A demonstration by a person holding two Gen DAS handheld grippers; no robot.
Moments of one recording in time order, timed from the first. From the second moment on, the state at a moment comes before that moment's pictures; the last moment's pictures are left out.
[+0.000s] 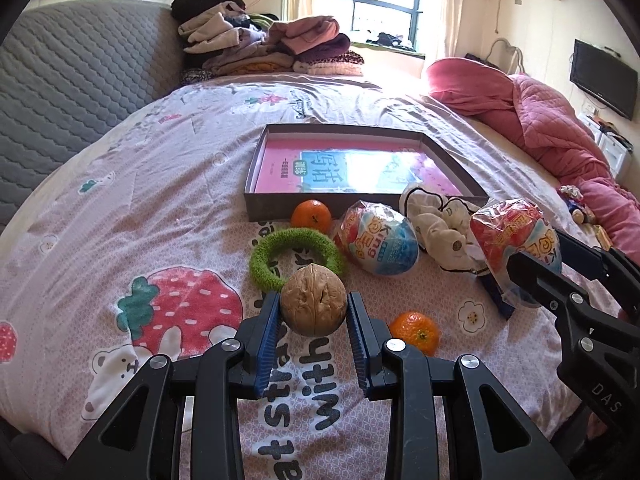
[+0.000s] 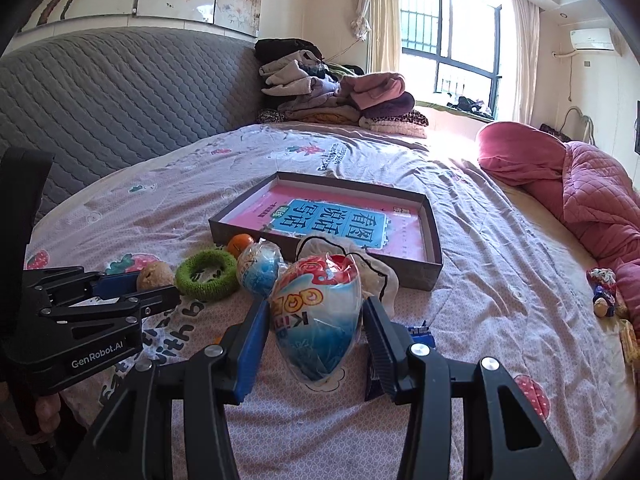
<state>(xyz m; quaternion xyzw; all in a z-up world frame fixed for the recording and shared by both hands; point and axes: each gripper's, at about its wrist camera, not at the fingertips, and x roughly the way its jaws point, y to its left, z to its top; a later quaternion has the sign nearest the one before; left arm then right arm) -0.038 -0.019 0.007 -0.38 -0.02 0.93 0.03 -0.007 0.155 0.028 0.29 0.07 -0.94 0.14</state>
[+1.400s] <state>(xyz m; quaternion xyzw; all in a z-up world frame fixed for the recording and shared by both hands) -0.178 -0.008 0.043 -0.38 -0.01 0.92 0.01 -0.133 0.179 0.064 0.26 0.06 -0.96 0.12</state>
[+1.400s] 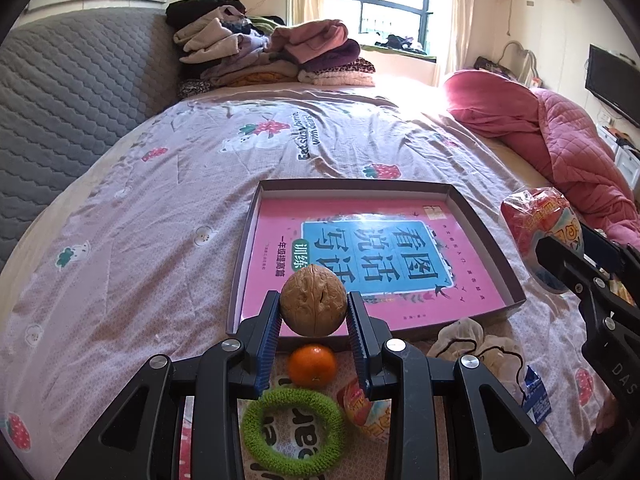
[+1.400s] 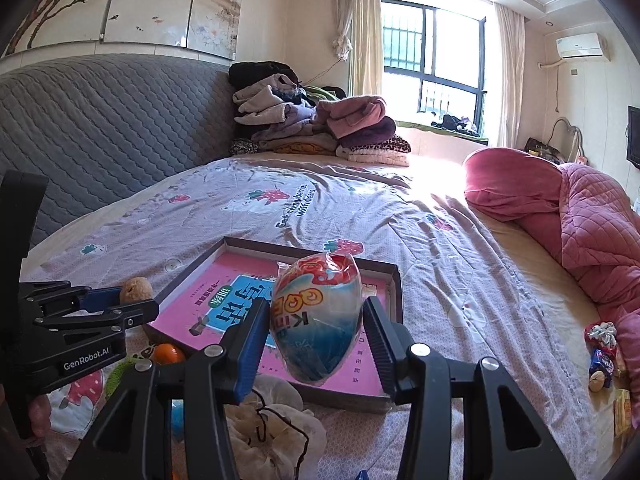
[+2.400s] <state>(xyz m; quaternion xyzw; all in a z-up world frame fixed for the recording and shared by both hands) -0.302 -0.009 -0.025 -0.51 -0.01 0.86 0.03 -0.220 0.190 -0.007 0.39 0.05 -0.91 0.13</state>
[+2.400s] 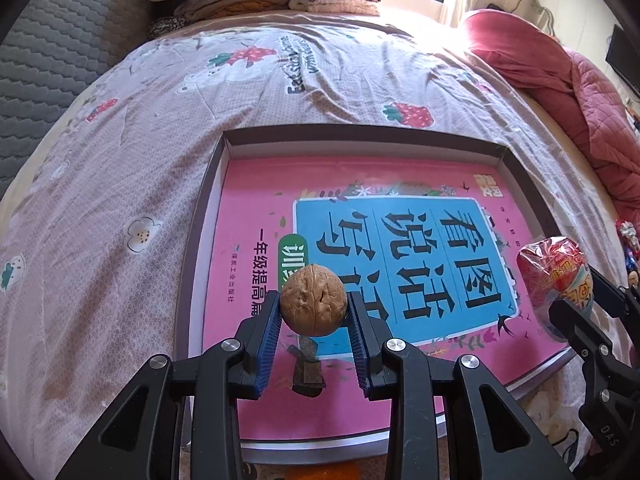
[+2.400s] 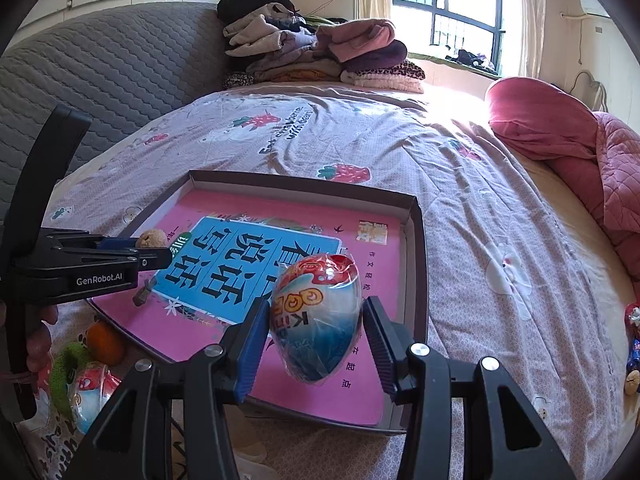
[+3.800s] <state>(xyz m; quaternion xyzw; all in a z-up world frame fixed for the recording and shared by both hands) -0.283 -0.005 -0.012 -0.49 -0.02 0.87 0.04 -0.229 0.189 -0.013 0.42 0.06 -0.90 0.12</state>
